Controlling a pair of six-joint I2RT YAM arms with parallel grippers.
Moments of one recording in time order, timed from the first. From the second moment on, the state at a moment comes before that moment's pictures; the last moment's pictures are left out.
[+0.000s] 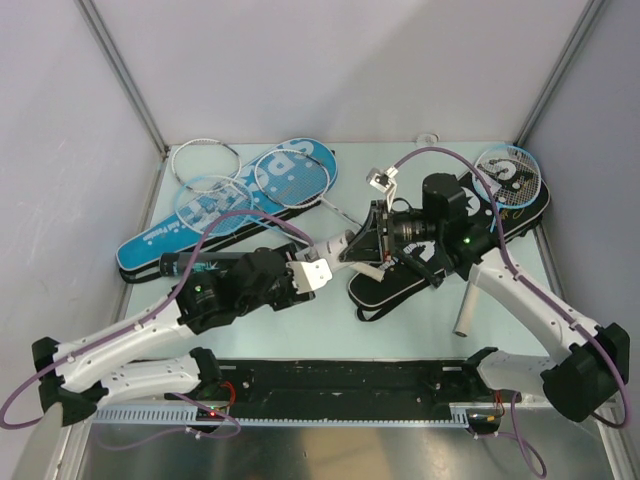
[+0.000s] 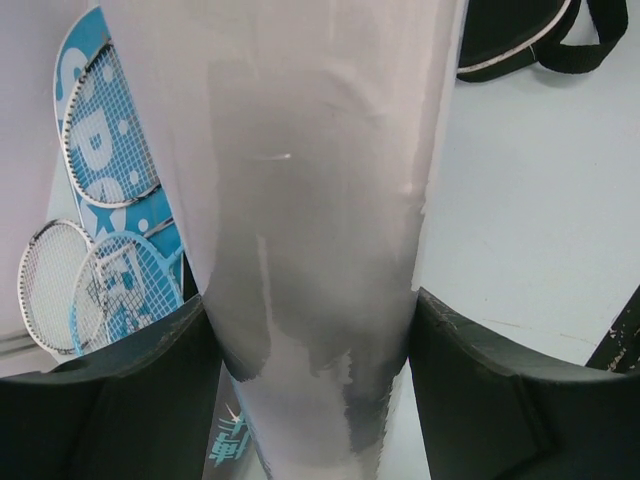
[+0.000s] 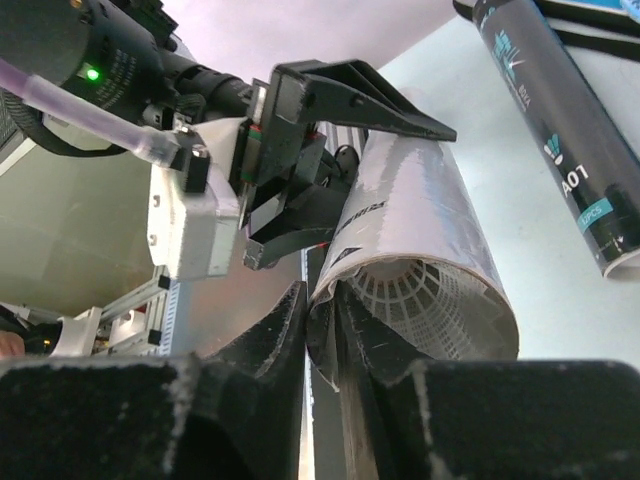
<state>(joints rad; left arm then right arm) -1.05 0.93 0.94 -0.68 -0.28 0.43 0.57 1.19 1.06 -0.09 -1.03 0.43</state>
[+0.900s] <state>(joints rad) -1.06 0.80 0.88 -0.59 -0.32 0.43 0.42 1.01 1.04 -0.14 -0.56 0.50</state>
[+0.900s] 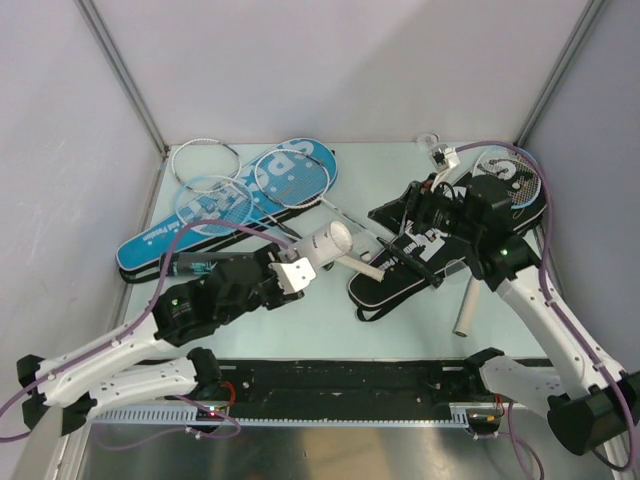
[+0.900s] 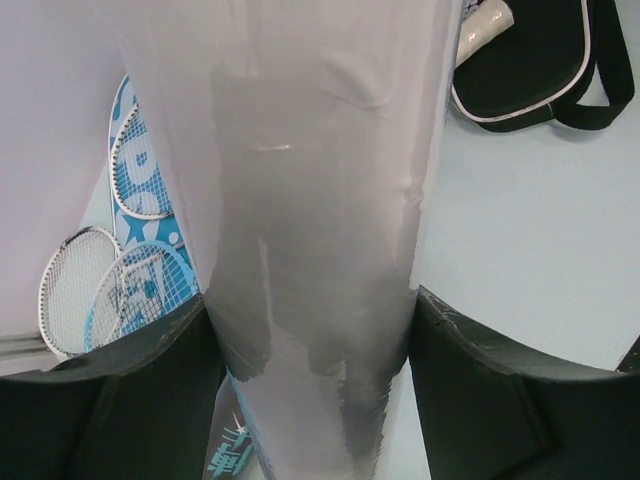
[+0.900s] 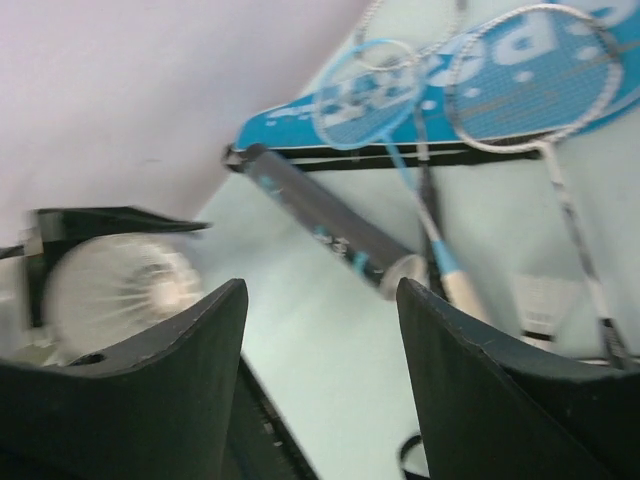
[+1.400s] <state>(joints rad) -1.06 0.65 0.82 -0.59 -0.31 0.36 0.35 1.59 1.30 -0.38 -0.55 -0.04</state>
